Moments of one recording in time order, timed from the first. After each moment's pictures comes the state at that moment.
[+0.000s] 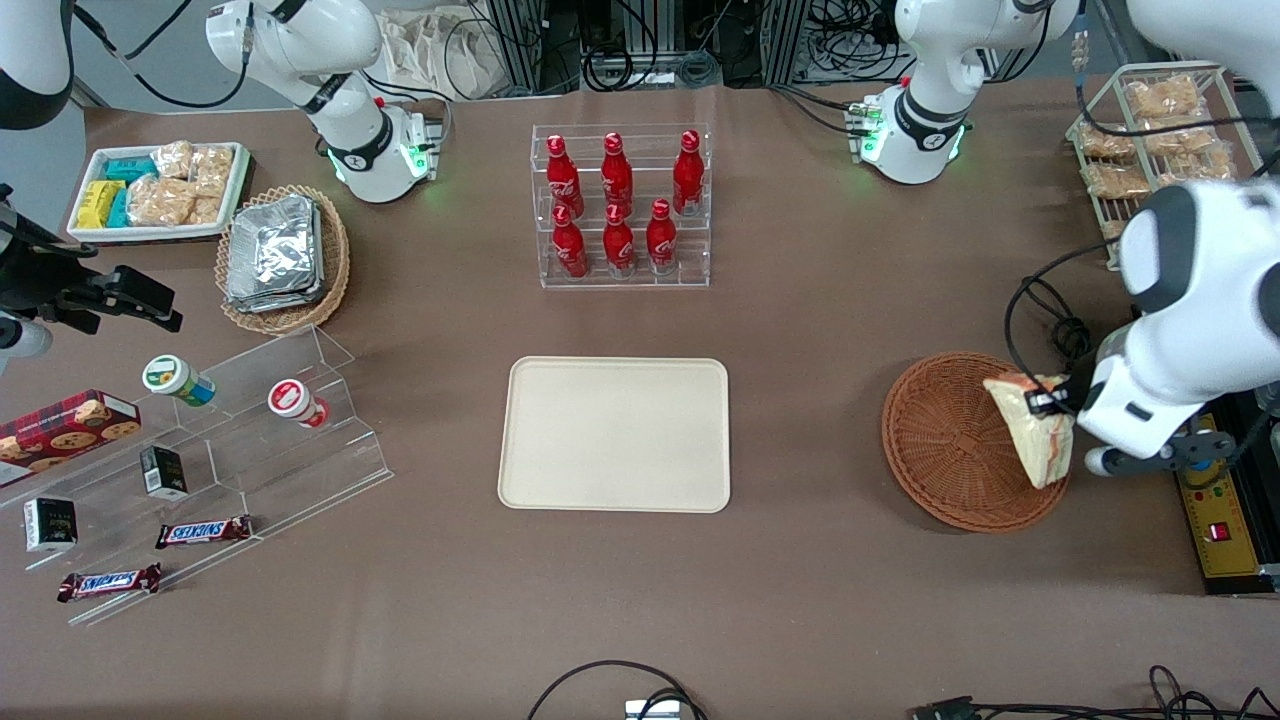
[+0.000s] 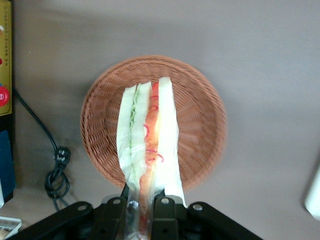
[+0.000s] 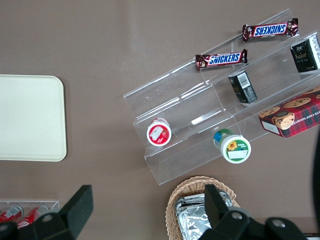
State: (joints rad) arm -0.07 0.26 -0.01 -1.54 0.01 1.70 -0.18
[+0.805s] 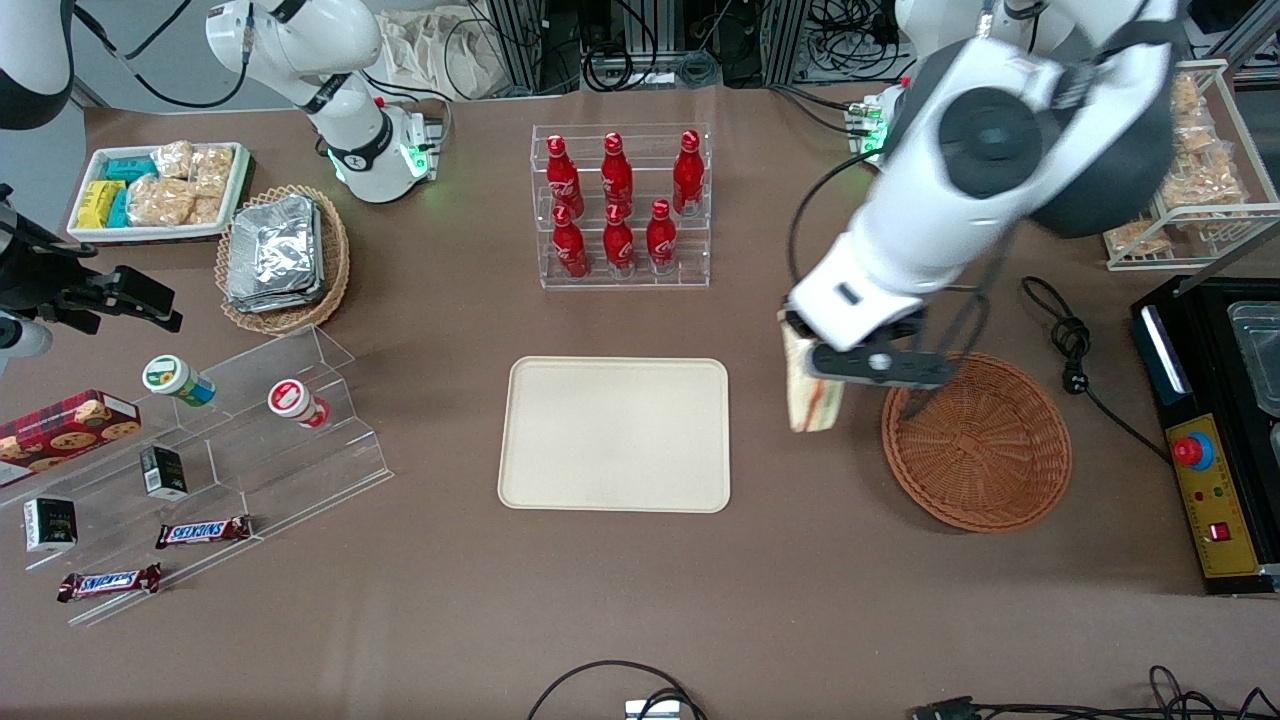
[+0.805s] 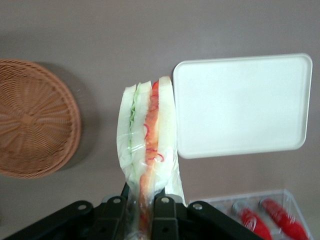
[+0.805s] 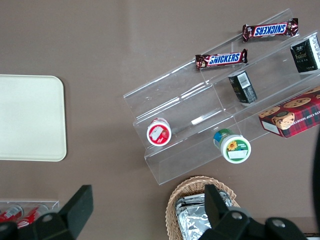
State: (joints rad) arm -0.30 0.35 -0.28 -1.32 0.05 1.66 -0.49
